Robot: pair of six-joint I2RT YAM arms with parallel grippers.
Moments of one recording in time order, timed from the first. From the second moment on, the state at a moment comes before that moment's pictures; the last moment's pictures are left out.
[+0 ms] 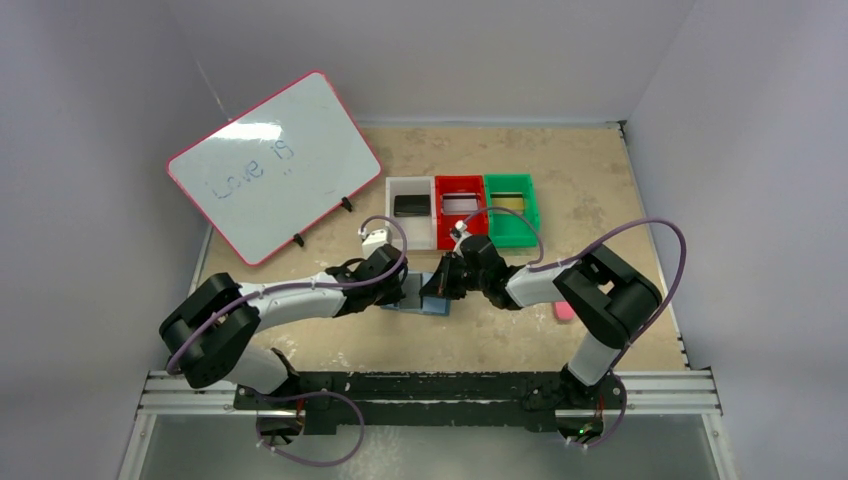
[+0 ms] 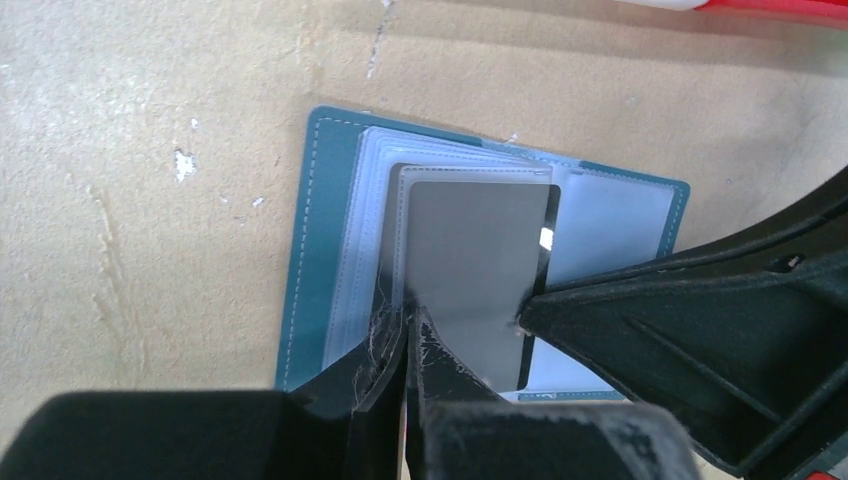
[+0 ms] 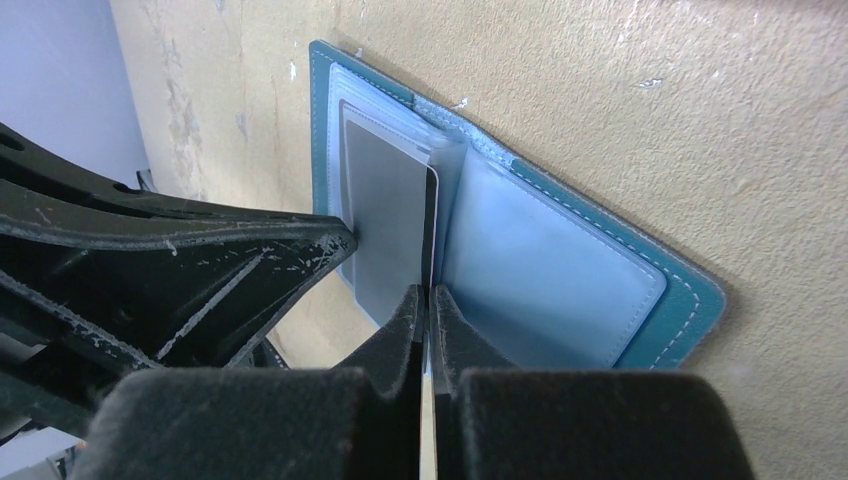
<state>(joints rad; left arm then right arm) -0.85 1.44 0.66 -0.15 -0.27 -0.91 0.72 1.70 0.60 0.43 -0.30 0.93</state>
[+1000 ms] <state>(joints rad) -0.92 1.51 0.70 -0.17 -0.48 -0.96 0.69 1.65 0.57 0.40 -0.30 0.94</state>
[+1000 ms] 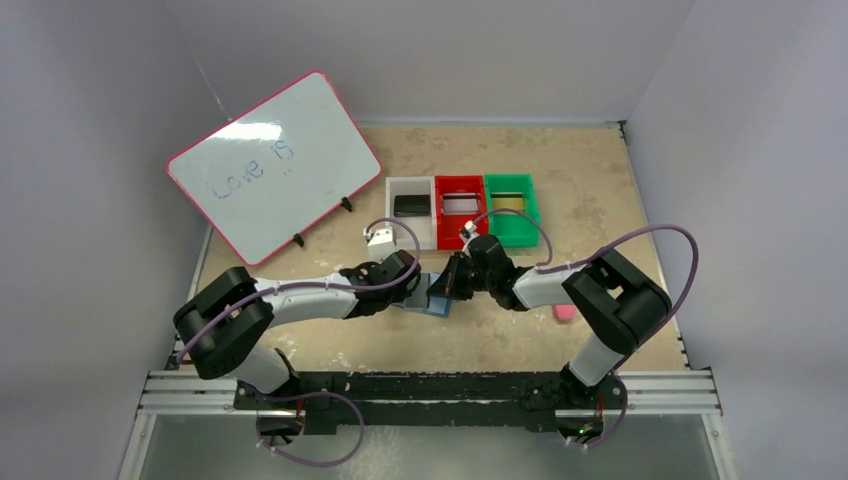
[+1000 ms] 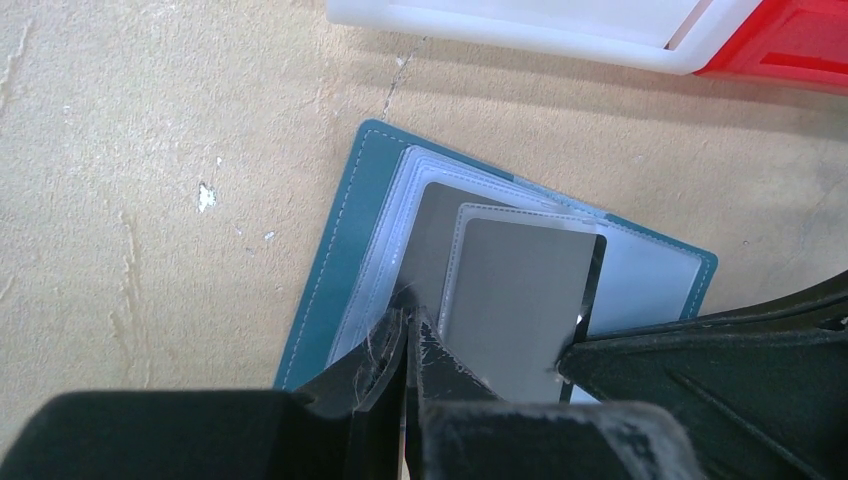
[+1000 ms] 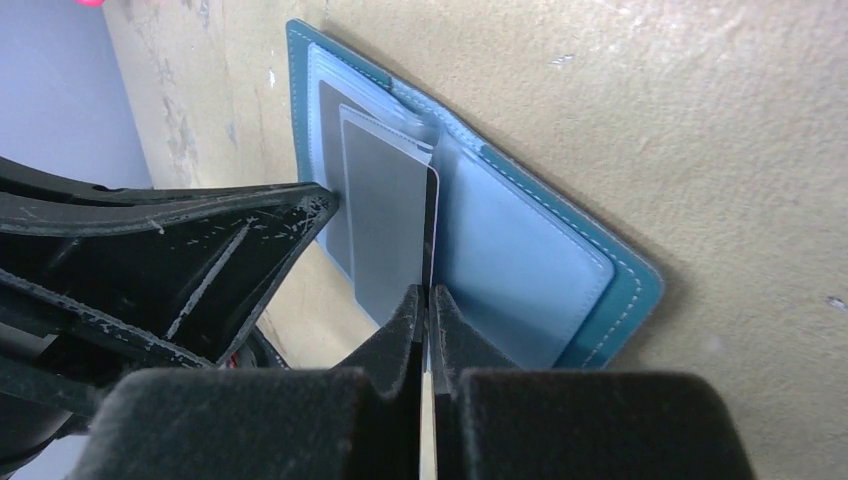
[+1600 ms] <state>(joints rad) -0.92 1.40 0.70 -0.24 -0.42 -0.96 0.68 1.69 0.54 0.50 -0.33 0.99</state>
